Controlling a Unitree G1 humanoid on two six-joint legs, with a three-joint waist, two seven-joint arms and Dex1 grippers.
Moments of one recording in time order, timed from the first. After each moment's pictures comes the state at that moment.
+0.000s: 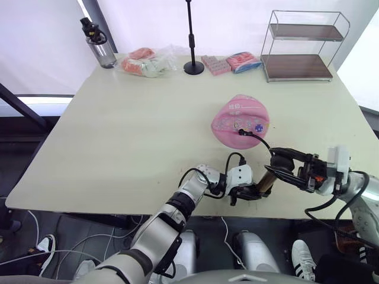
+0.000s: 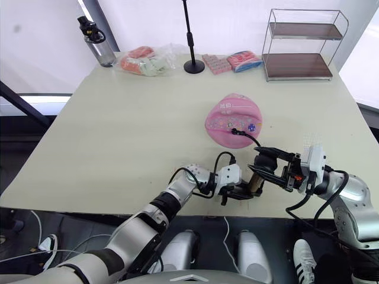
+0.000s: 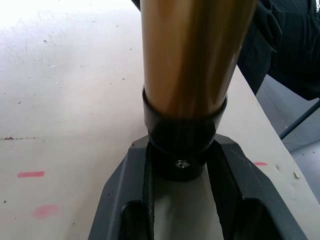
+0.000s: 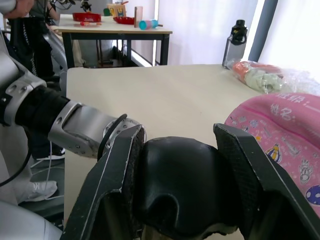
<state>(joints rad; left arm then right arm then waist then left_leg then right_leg) -0.64 0.01 -0.44 0.86 0.12 -0.23 -1.11 0.00 -0.64 -0.15 -0.33 0.66 0.07 1.08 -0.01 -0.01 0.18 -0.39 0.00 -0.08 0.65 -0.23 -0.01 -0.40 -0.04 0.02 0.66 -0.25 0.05</state>
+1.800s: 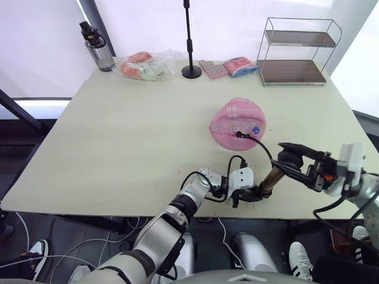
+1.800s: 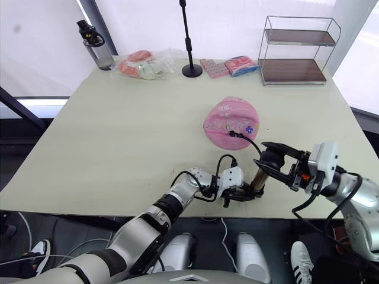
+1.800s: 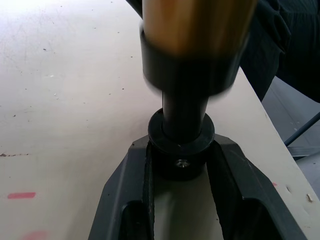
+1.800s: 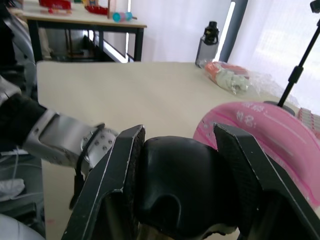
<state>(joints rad) -0.65 -0.02 -0.44 0.95 0.14 -0.27 -1.06 0.10 -0.61 -0.16 -0.40 0.57 0.08 0.99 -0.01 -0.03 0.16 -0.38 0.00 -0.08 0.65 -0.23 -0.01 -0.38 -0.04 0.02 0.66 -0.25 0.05</state>
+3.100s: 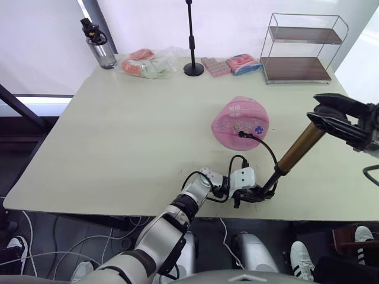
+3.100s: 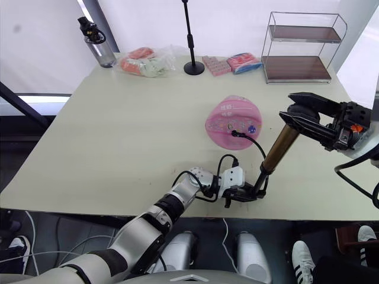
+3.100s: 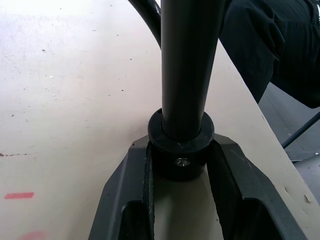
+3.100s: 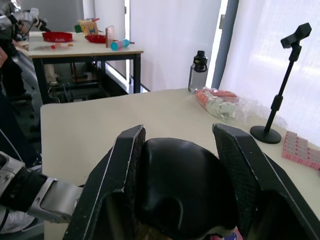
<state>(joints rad) -0.65 -0.03 -0.44 0.94 0.13 -0.27 -1.08 -0.15 -0.91 -0.51 -0.51 1.10 0.55 0.85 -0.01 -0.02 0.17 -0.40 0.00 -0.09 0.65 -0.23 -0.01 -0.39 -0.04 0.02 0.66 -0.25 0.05</state>
